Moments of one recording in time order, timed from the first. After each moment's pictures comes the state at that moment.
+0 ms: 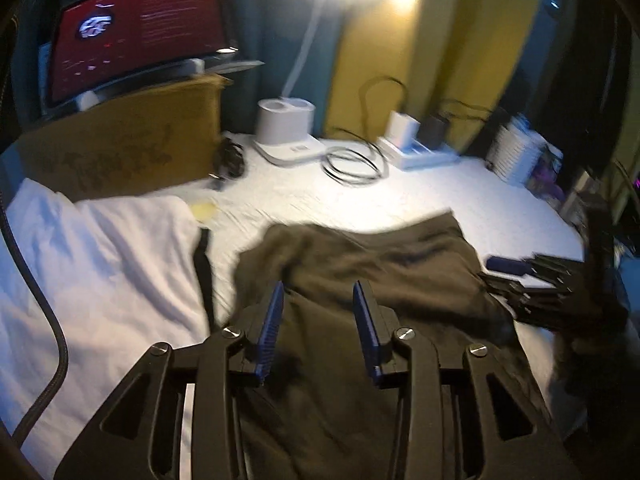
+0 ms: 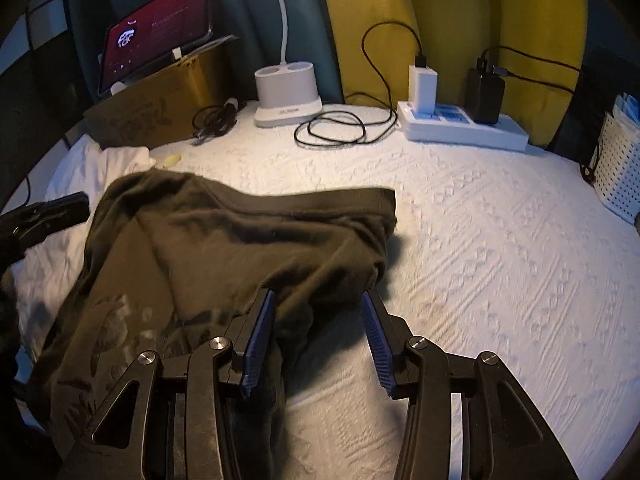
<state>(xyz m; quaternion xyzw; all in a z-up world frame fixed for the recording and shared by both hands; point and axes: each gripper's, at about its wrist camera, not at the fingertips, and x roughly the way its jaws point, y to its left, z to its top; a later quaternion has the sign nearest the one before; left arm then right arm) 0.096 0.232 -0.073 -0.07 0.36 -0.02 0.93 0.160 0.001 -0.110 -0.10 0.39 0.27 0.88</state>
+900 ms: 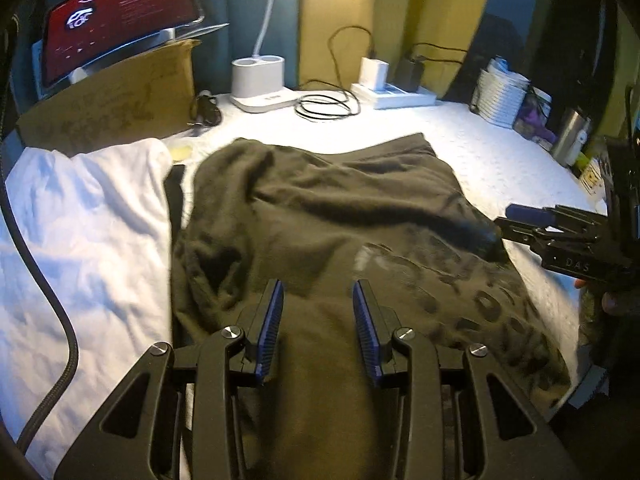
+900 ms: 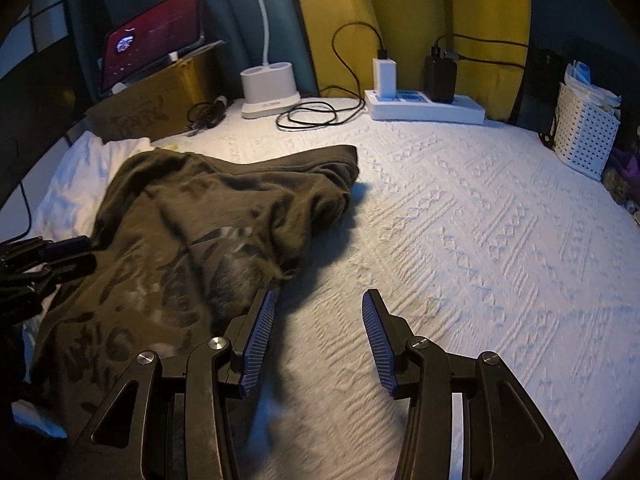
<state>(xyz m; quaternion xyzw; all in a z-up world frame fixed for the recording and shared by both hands) 0.058 0.188 -0.102 -0.03 0.40 -0.02 0.91 0.104 -0.040 -0.112 -0.08 0.38 0.25 0.89</state>
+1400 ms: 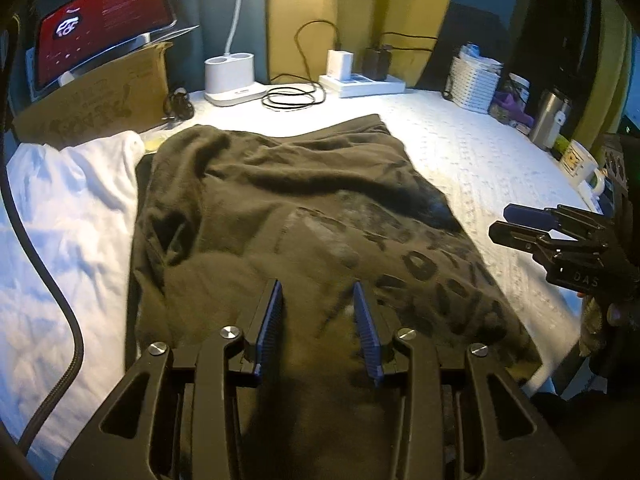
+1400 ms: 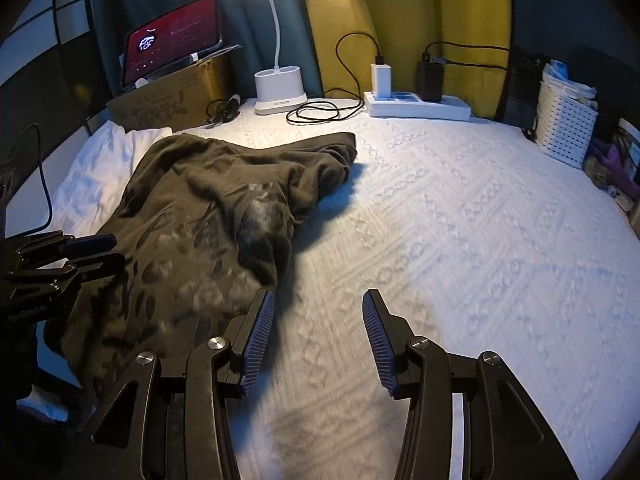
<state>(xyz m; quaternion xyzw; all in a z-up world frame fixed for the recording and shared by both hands) 0.032 0.144 -0.103 -0.02 0.40 -0.03 0.91 0.051 -0.071 -0.108 -0.08 0.37 0.25 0.89</state>
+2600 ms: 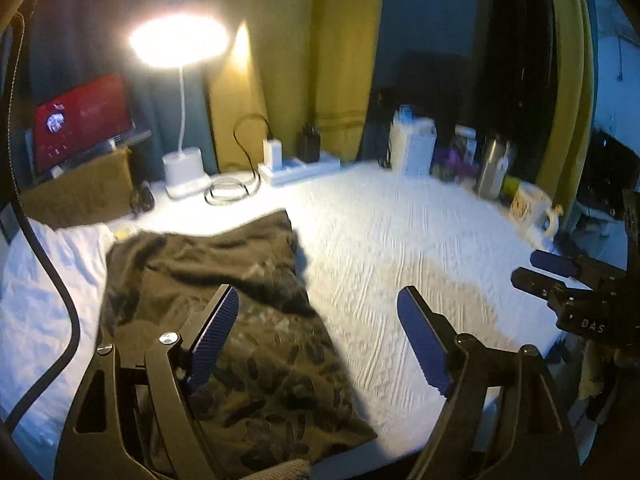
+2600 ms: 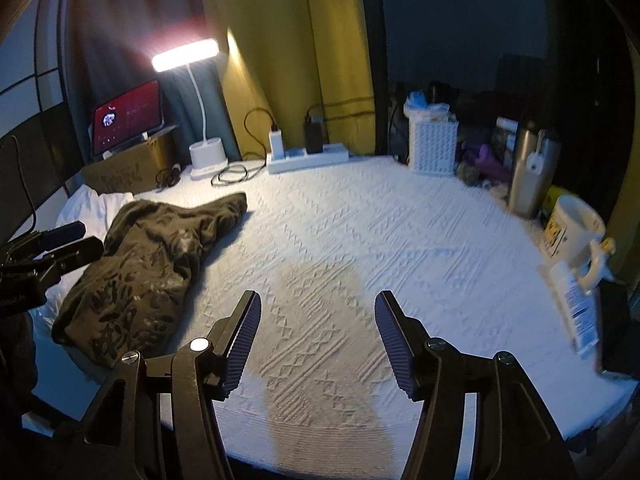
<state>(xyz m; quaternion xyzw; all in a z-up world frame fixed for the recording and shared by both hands) -0.002 0.034 -0.022 -0.01 0.28 -0.04 0.96 -0.029 -0.217 -0.036 -0.04 0.28 0.16 0.95</state>
